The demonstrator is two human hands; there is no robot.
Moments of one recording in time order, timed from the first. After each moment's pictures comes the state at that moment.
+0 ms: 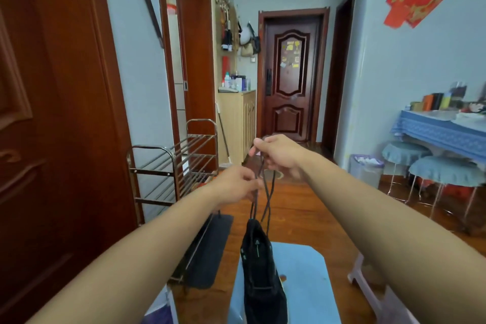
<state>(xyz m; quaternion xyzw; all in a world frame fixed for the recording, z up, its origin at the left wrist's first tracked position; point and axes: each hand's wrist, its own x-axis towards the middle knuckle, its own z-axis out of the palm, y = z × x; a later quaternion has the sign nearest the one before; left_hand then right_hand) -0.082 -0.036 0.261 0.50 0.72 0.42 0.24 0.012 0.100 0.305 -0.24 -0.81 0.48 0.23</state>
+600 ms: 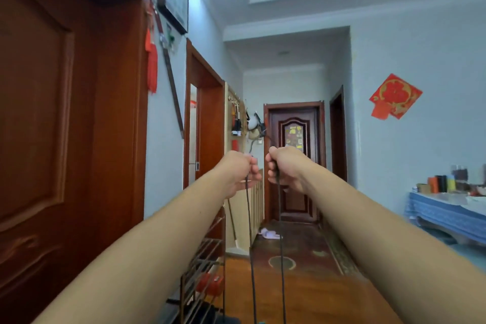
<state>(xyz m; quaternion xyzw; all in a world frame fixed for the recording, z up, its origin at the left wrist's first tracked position) -0.052 -0.066 0.476 0.40 0.61 0.66 0.18 0.036 0.041 0.485 -0.18 -0.71 0.57 0.37</state>
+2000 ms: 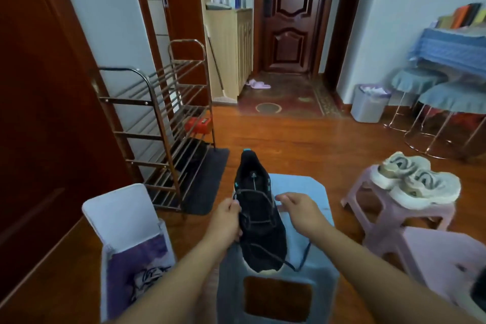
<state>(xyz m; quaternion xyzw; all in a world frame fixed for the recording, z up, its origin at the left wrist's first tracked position) -0.057 -0.038 0.010 0.24 0.80 0.47 0.29 0.076 0.101 0.015 -0.42 -0.81 0.40 0.12</state>
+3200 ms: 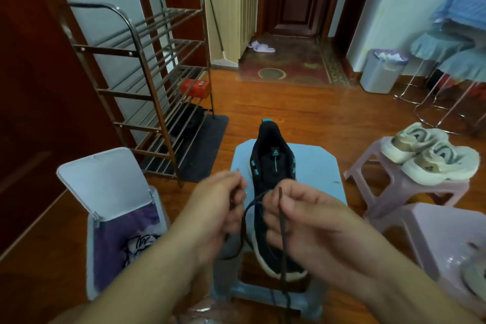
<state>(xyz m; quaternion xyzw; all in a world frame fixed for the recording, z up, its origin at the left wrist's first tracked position) -0.033 -0.076 0.061 0.15 0.61 0.62 0.46 0.117 0.017 0.072 -0.07 -0.39 0.92 0.08</state>
